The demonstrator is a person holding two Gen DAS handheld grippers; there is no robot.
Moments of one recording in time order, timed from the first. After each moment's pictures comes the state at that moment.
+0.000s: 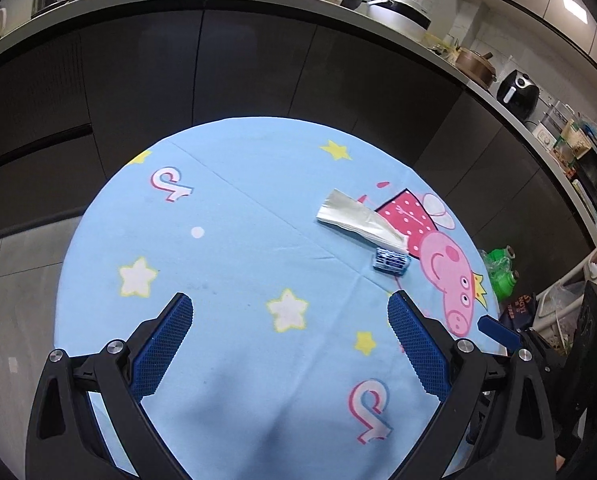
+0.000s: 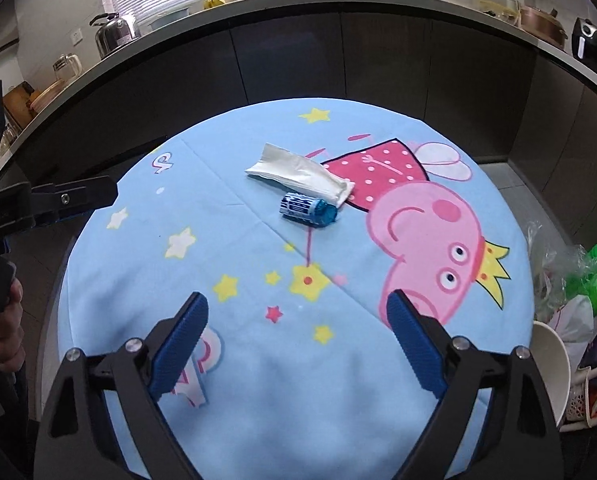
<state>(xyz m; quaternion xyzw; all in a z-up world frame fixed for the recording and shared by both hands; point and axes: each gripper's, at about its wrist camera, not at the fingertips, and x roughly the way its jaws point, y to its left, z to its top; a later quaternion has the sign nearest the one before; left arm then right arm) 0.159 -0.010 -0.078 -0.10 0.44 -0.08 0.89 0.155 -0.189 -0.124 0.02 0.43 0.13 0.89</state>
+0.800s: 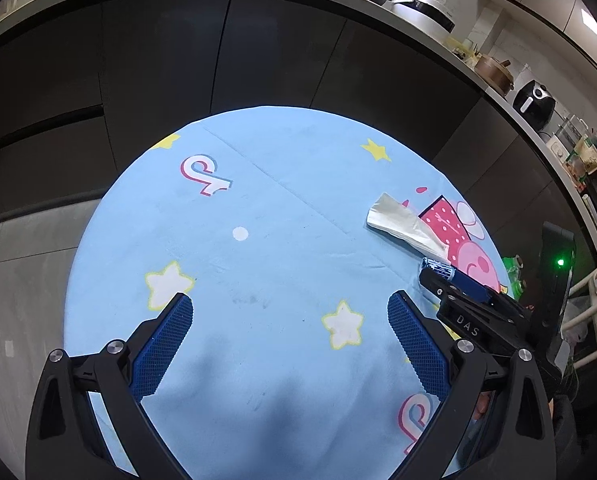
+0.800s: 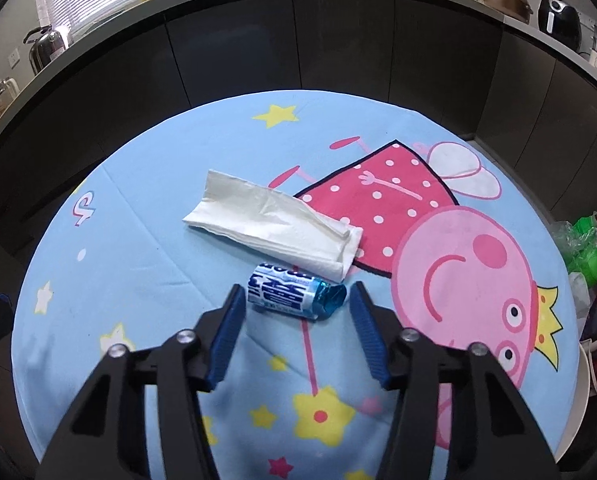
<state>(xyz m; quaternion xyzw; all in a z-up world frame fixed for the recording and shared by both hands) 0.180 0.027 -0.102 -0.12 0.45 -0.07 0.88 0.246 -0.165 -0.163 0.04 0.44 0.03 0.89</state>
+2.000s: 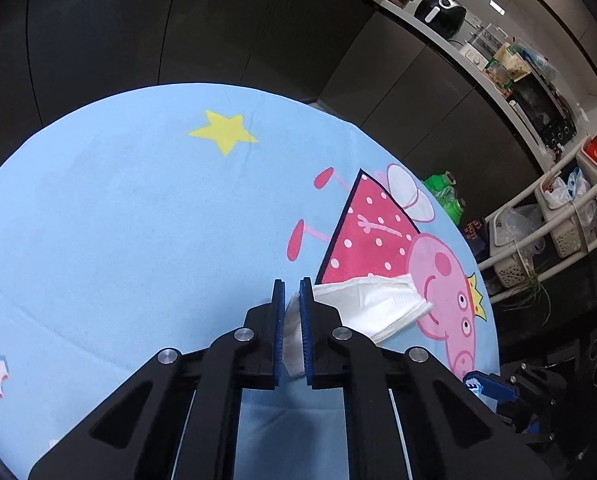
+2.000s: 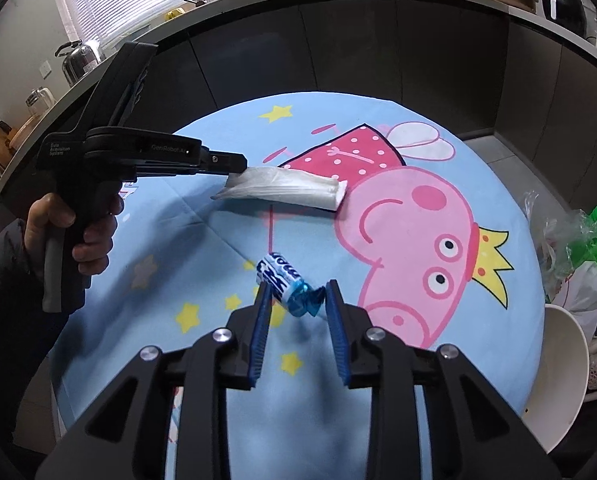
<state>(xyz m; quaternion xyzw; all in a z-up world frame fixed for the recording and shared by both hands) 0.331 -0.099 -0.153 -0.06 0.51 -0.29 0.81 0.174 -0.221 -0.146 0.08 0.43 0.09 0.89</state>
